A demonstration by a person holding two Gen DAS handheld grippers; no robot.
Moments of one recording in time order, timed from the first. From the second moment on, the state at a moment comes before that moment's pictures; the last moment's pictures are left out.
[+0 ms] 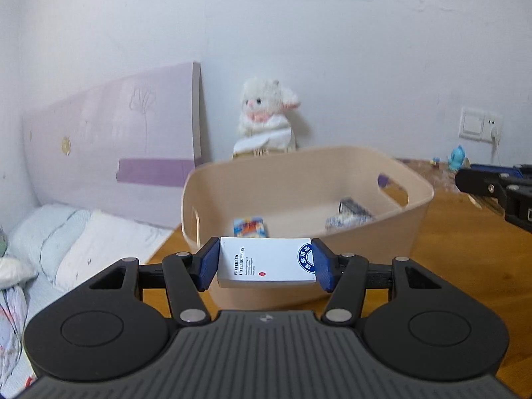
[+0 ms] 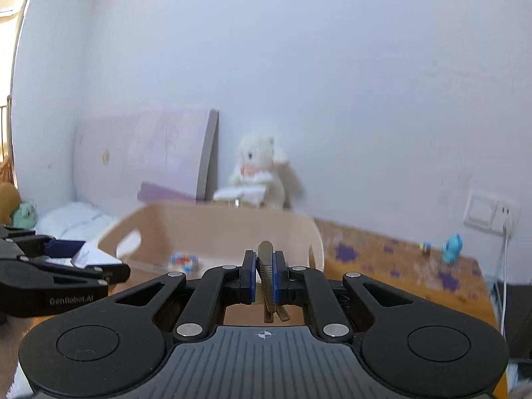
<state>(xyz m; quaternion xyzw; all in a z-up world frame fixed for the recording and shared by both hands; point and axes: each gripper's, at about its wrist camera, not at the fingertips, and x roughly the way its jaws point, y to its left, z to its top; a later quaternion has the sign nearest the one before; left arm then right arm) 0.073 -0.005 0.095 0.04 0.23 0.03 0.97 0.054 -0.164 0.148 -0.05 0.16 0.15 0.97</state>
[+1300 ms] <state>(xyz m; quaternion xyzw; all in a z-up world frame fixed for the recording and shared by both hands) 0.232 0.015 0.071 0.01 0.41 0.03 0.91 0.192 -0.098 0.102 -0.06 0.29 0.11 0.95</state>
